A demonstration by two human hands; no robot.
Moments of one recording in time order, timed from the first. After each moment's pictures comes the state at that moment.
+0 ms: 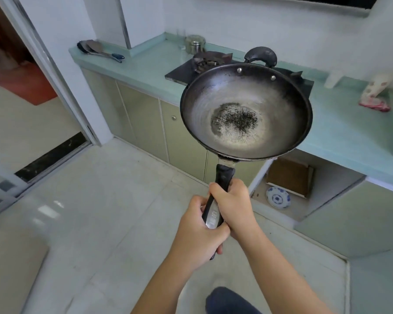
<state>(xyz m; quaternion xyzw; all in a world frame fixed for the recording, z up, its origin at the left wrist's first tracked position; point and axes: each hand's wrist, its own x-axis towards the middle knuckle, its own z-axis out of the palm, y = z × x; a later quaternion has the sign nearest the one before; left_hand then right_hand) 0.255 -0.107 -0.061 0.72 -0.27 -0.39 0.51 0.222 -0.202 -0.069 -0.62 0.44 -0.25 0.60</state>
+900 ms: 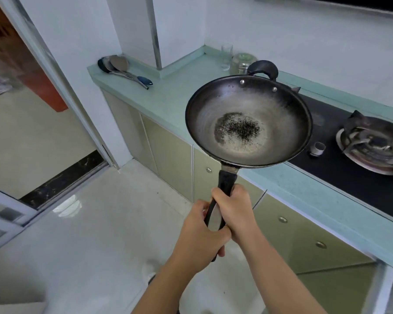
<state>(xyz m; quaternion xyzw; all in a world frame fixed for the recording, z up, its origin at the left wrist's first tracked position) 0.610 -0.331 -0.074 0.74 -0.19 -0.40 0.51 0.589 -0.429 -0.090 -0.63 0.43 -0.18 0.63</state>
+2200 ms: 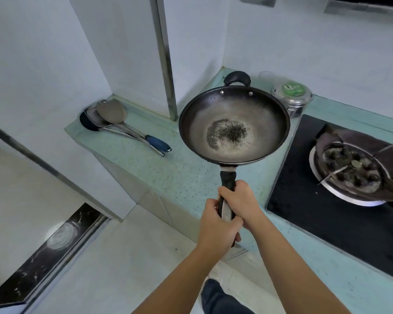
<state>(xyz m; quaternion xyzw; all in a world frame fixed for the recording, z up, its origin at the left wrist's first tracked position) 1.036 -0.531 -0.113 0.71 -0.16 -0.44 0.52 1.015 -0.627 -0.125 -0.67 0.49 -0.10 0.56</state>
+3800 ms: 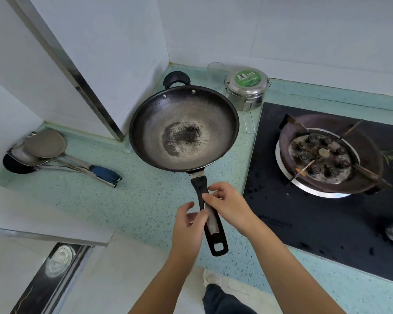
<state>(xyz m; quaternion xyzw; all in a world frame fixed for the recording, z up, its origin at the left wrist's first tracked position) 1.049 -0.620 -0.137 0.73 -0.11 -0.46 0.50 0.983 -0.718 -0.145 -0.63 0.47 -0.08 0.62</state>
